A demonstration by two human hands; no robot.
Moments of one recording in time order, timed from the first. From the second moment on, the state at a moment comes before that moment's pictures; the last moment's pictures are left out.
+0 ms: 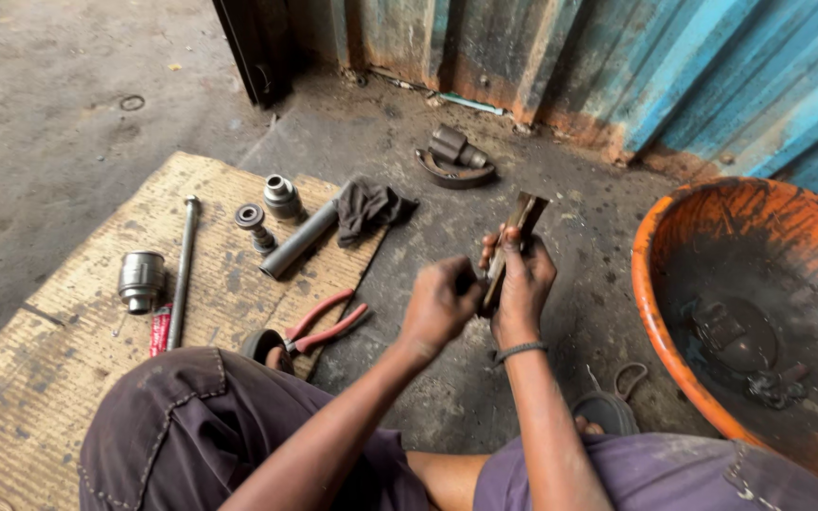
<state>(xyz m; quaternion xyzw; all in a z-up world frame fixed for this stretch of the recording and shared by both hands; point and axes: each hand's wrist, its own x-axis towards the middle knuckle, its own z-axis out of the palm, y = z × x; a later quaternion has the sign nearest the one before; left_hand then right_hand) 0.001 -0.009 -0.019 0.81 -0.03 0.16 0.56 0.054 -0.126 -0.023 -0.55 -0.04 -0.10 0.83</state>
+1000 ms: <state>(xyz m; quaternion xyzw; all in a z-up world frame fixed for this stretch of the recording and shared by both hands) -0.028 -0.032 0.013 0.84 0.00 0.19 0.51 0.068 -0.144 -0.019 -0.53 -0.06 -0.08 0.84</state>
